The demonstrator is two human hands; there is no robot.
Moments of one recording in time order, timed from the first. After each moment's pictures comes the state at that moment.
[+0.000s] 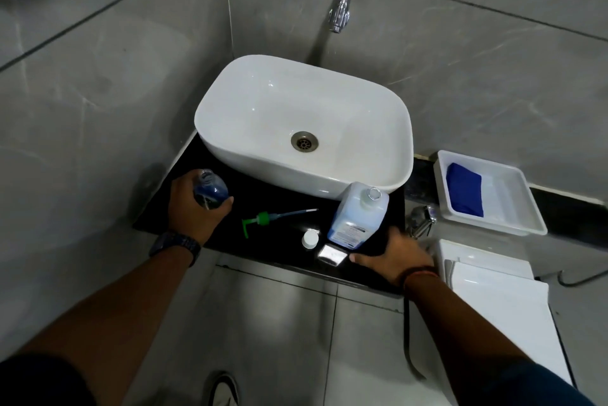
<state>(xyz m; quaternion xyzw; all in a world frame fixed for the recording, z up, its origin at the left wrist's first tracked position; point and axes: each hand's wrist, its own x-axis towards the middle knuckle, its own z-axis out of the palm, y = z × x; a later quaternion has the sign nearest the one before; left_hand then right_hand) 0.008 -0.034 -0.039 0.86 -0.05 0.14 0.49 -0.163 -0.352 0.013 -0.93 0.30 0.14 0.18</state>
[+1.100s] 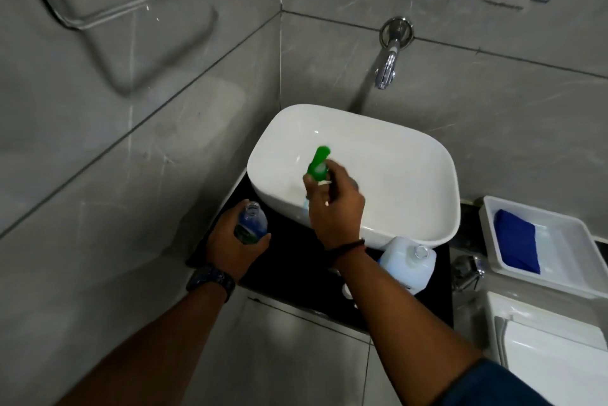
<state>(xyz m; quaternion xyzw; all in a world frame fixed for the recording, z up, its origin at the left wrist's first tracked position) 0.010 -0.020 0.010 0.85 -0.06 0.09 0.51 -0.014 -0.186 0.103 -0.76 0.07 -0.34 0.55</state>
